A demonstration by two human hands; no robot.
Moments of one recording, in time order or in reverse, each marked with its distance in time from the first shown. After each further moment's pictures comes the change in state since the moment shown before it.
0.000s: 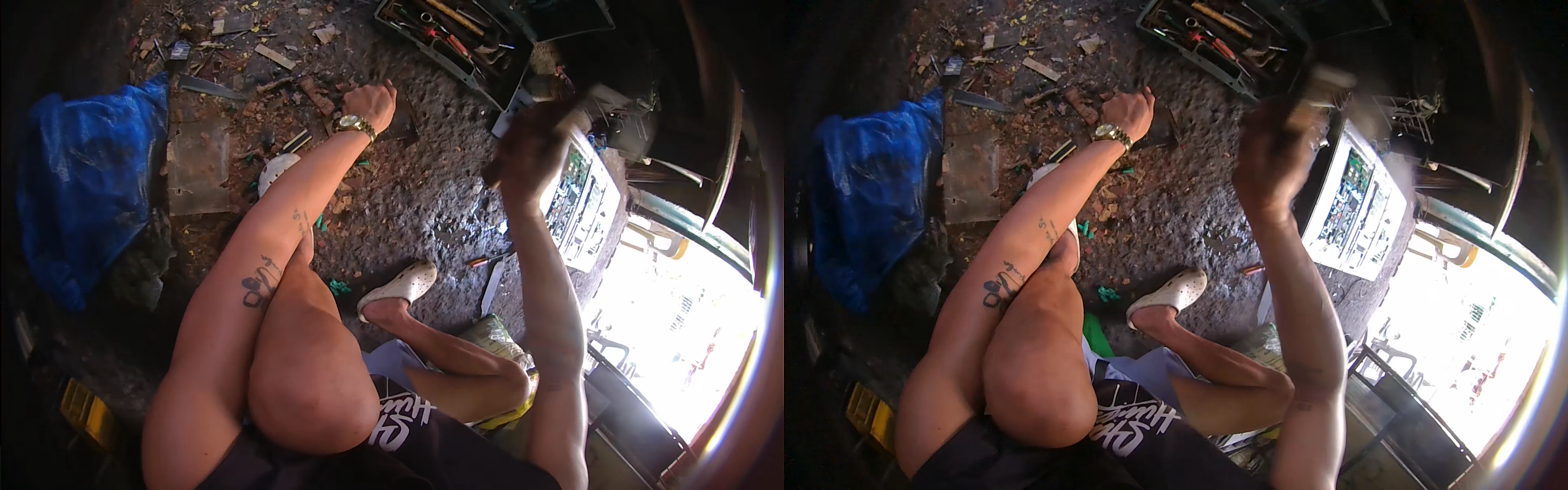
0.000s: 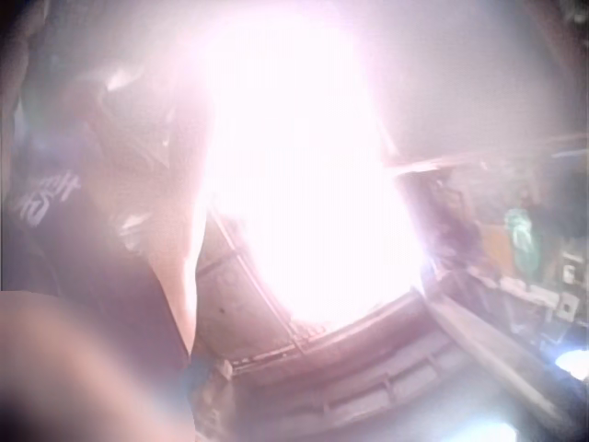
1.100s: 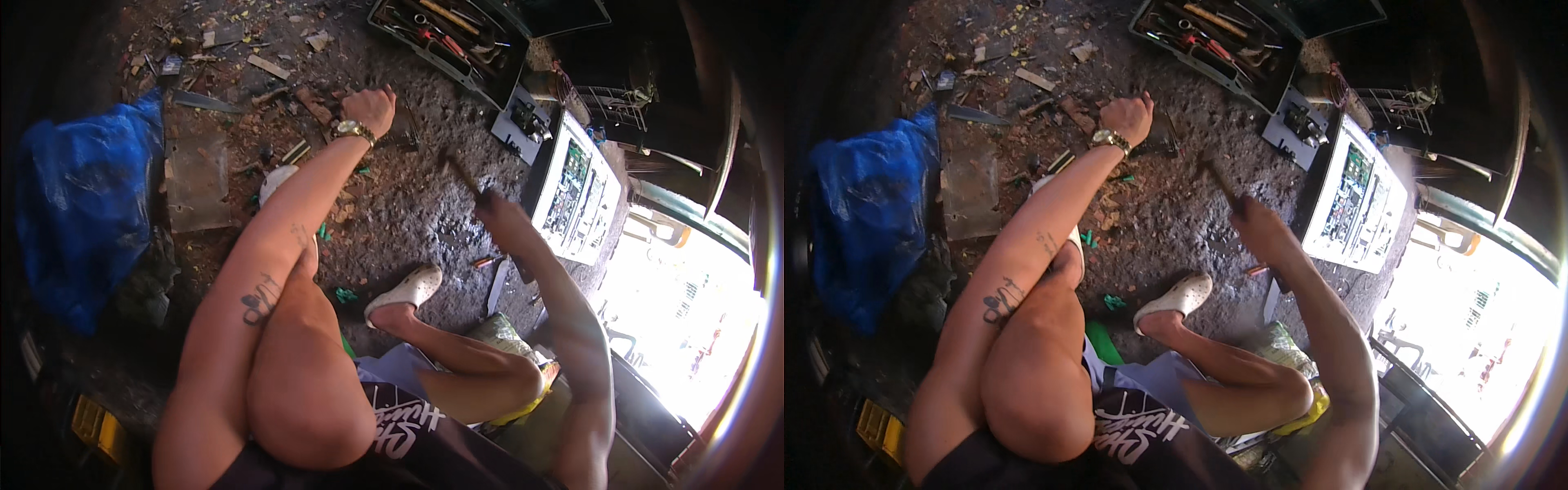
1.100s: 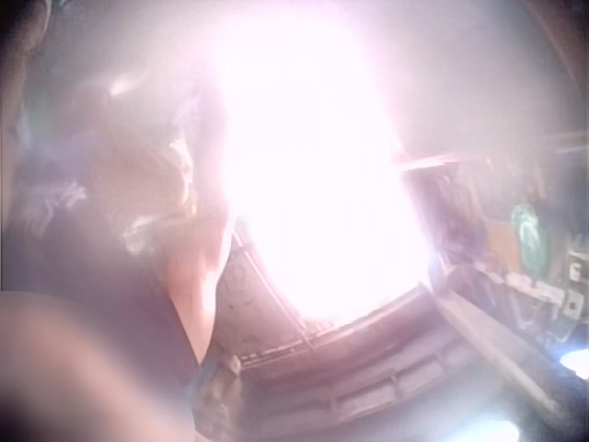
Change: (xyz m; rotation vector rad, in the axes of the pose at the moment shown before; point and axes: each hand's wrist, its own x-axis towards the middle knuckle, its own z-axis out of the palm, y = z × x) left_hand 0.003 0.006 0.004 0.004 -0.088 -0.027; right_hand -0.036 0.025 -0.046 -0.863 -0.871 0.585
